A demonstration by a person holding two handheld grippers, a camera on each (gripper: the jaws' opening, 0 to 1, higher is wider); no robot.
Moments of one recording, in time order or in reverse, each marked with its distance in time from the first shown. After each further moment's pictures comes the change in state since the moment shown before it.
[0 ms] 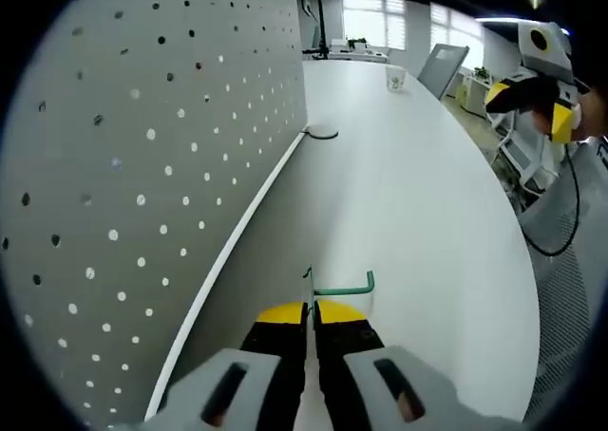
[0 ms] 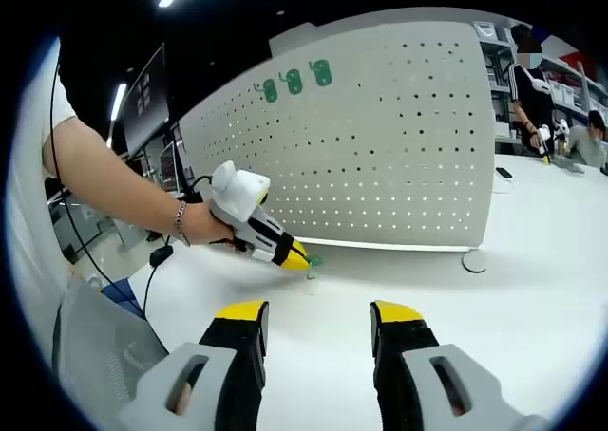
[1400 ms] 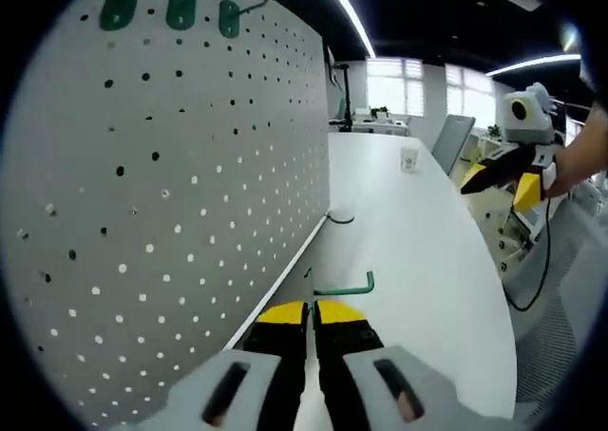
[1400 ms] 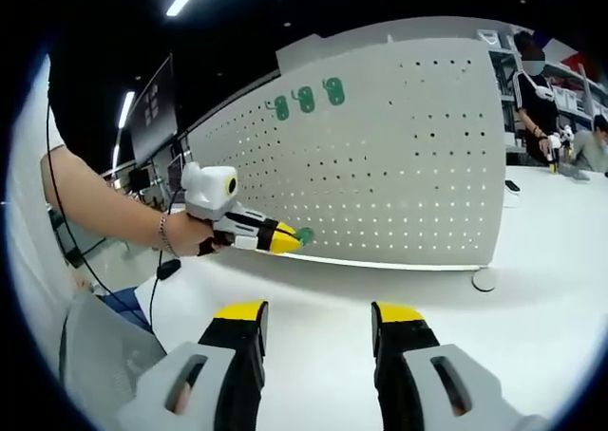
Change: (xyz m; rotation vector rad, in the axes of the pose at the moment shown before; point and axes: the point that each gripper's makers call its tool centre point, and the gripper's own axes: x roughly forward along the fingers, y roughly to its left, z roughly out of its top) left arm -0.073 0.009 0.050 -0.071 -0.336 0.091; right arm 0.004 0.013 0.025 -0.006 -0.064 0.034
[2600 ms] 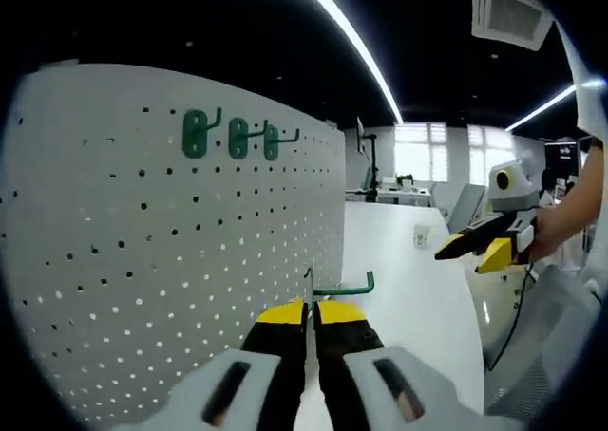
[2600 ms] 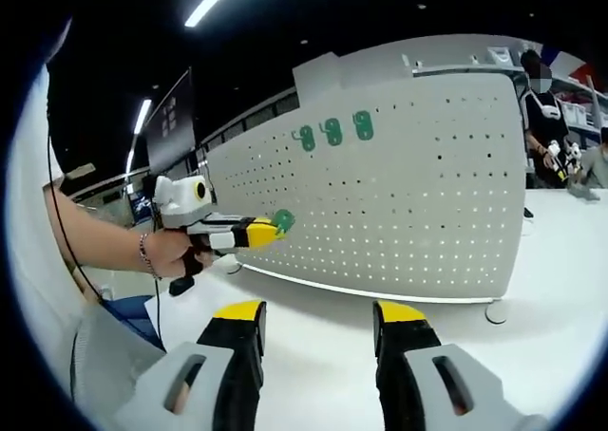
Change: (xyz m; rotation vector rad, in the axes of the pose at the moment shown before) left arm -0.082 -0.008 0.062 -0.096 -0.309 0.114; right arm 0.004 0.029 0.039 -0.042 -0.084 0.063
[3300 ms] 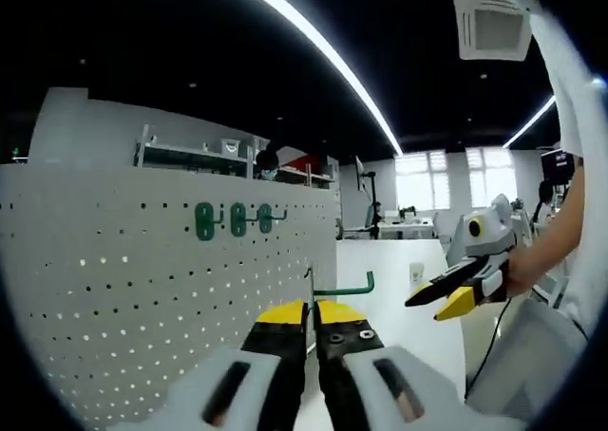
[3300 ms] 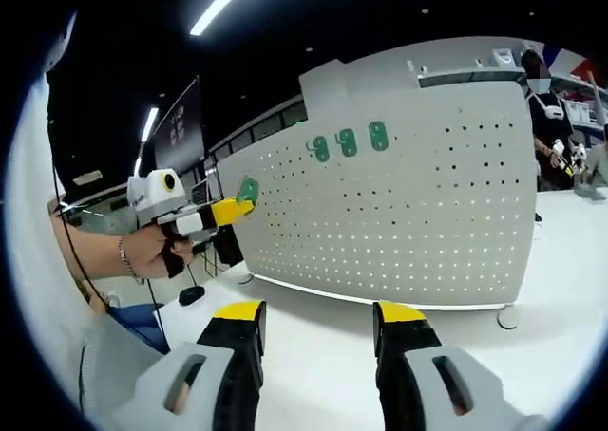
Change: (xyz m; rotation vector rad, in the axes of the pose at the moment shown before) left arm -0.052 -0.024 0.066 0.039 -0.180 0.016; right arm 0.003 0.016 0.010 0.013 -0.038 0.033
